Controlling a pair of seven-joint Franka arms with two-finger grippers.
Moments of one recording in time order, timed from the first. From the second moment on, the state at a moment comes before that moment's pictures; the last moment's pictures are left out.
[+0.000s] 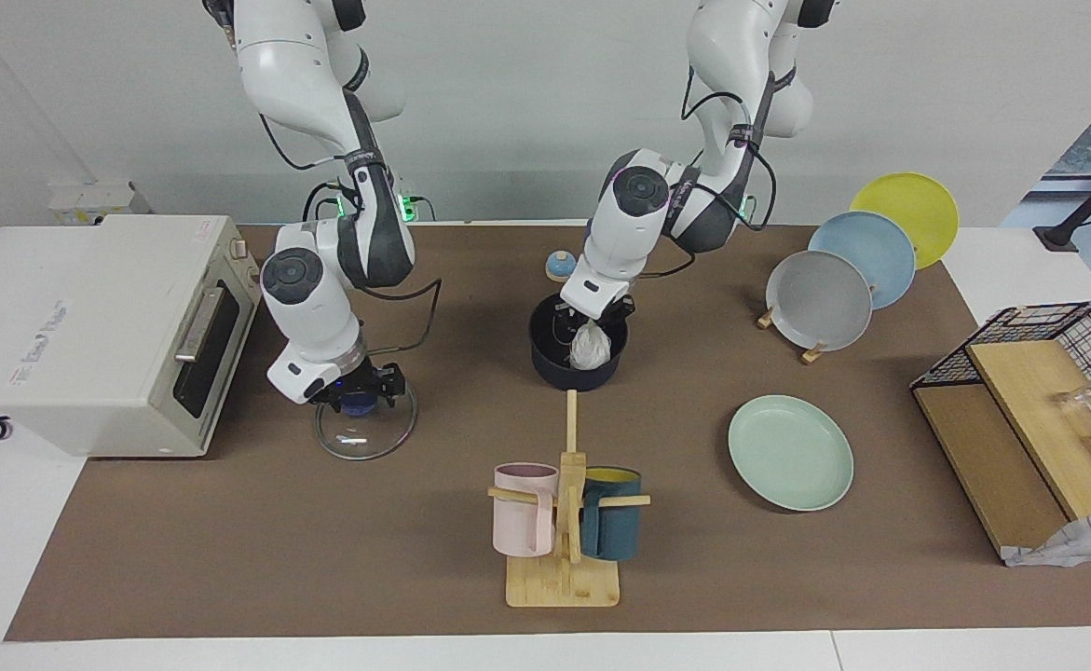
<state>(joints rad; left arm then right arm) -0.59 0.24 -0.09 -1.95 -0.16 2.21 -0.66 0.16 0.31 -0.02 -1.94 0.01 2.22 0.04</state>
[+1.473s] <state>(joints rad) -0.12 -0.07 -0.05 -1.80 -0.08 1.73 -0.11 0.32 0.29 -0.02 -1.64 0.01 1.81 0.23</state>
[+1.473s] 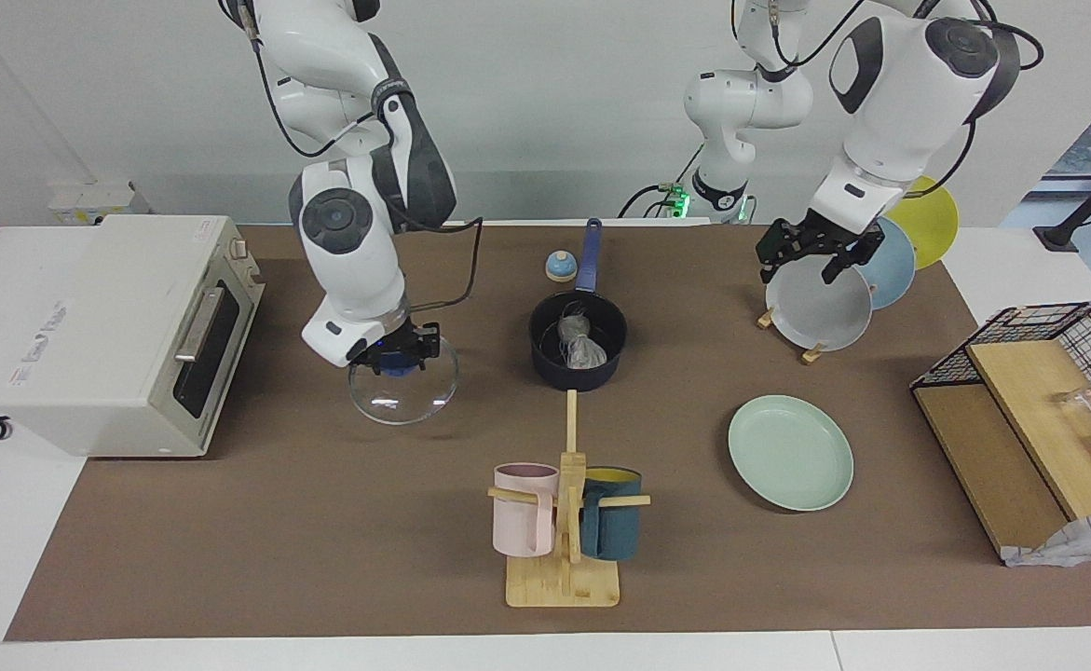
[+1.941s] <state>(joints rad) -0.10 -0.06 -0.05 -1.68 -0.06 1.60 -0.10 0.57 0.29 -0.01 -1.55 0.01 1.77 0.66</state>
